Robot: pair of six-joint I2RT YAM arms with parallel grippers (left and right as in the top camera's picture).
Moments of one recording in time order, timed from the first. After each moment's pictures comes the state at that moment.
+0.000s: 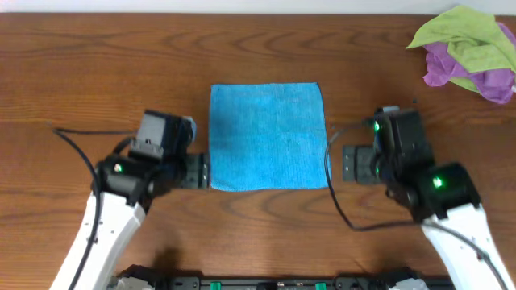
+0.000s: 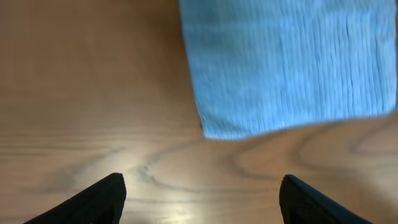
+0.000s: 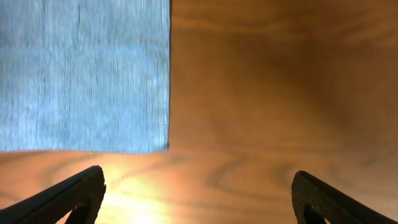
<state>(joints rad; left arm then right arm) -0.30 1.15 0.99 -1.01 0.12 -0.25 0.30 1.09 1.05 -1.04 0.15 0.27</state>
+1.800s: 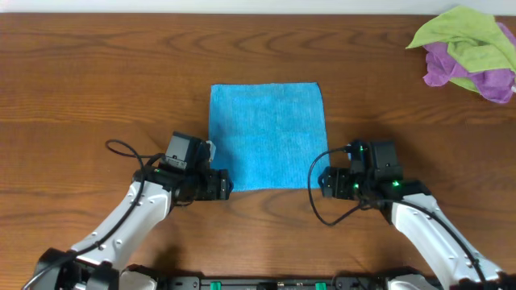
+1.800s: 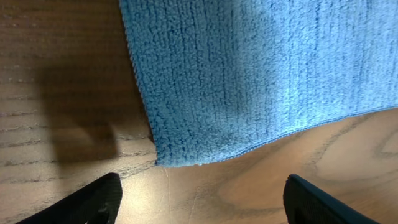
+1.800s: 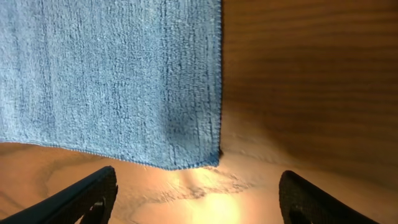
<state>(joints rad) -0.32 1.38 0.63 -0.50 0.33 -0.34 0.19 1.30 0.55 -0.43 -0.25 0.31</state>
